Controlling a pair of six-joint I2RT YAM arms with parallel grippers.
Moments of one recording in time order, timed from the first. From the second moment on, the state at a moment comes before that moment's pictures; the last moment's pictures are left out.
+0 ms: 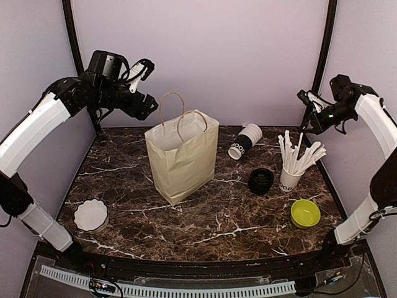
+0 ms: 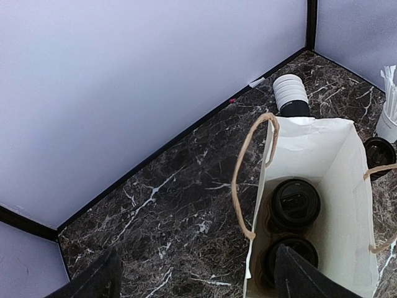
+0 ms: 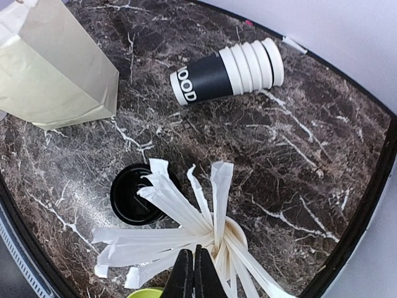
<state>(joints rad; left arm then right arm) -0.62 1.50 1.76 -0.78 -0.17 0.18 -0.05 1.51 1.63 -1.18 -0.54 -0.55</state>
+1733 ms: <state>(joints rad) -0.62 1.41 1.75 -0.89 -0.30 0.15 0.49 2.07 2.29 -0.43 -1.20 0.19</state>
